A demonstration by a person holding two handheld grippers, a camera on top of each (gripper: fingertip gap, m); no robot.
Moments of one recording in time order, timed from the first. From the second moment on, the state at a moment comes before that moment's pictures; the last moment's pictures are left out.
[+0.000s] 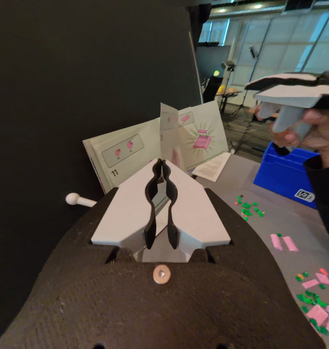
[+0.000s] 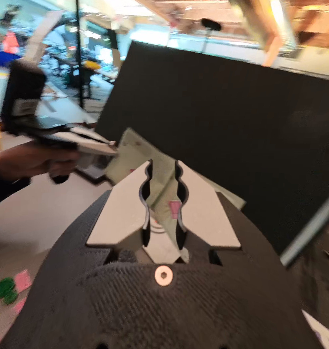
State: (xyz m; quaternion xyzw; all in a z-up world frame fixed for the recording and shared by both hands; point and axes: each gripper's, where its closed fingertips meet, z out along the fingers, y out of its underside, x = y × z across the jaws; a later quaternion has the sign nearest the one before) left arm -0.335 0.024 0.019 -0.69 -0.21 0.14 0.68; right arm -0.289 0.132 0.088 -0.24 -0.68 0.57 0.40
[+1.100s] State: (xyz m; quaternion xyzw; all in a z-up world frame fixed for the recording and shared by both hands) left arm -0.365 -0.025 -0.009 -0.74 -0.31 0.22 0.56; right arm -0.359 0.061 -0.016 -0.22 -0.77 0.39 0.46
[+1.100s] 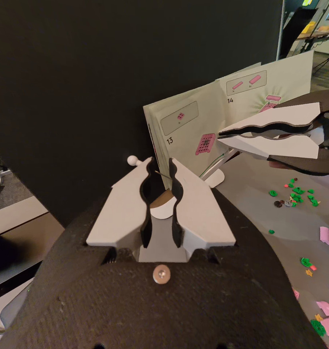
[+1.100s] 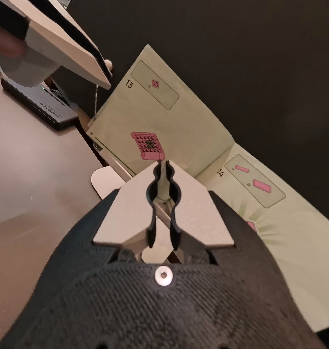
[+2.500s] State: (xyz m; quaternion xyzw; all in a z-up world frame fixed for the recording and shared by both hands) left arm -0.374 -0.041 -0.019 -0.74 -0.32 0.23 0.54; right arm -0.382 0.057 -0.015 -0.25 -0.71 0.40 0.53
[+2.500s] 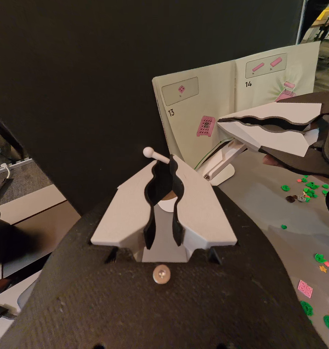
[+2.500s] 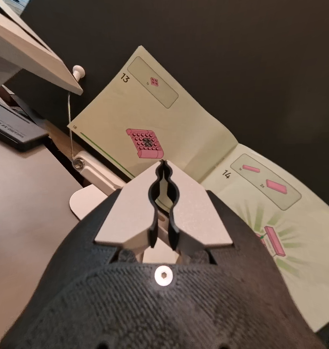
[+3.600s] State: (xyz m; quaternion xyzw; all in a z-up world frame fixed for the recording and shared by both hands) left arm -0.366 -0.032 -0.005 -0.73 -0.29 0.22 0.58; right arm -0.375 0.042 -0.028 -0.17 -0.74 0.34 0.55
